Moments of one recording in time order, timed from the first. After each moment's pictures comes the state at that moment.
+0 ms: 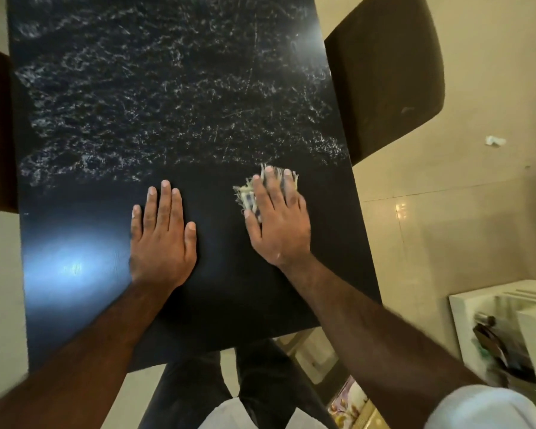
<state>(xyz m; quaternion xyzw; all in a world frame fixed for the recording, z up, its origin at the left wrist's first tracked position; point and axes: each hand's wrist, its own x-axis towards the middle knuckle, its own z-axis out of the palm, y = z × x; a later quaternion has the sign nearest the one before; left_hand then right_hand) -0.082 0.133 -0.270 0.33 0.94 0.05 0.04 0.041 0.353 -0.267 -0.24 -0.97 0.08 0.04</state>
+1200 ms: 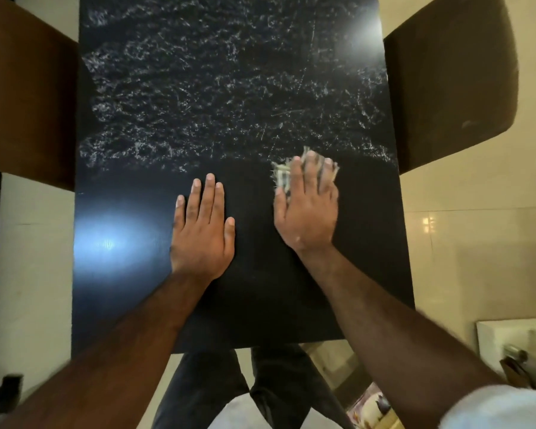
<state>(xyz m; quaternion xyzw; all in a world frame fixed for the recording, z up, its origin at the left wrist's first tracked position) -0.085 0.138 -0.270 0.32 0.94 0.03 0.06 -0.012 0.344 -0.256 -0.31 -0.95 0.05 0.02</state>
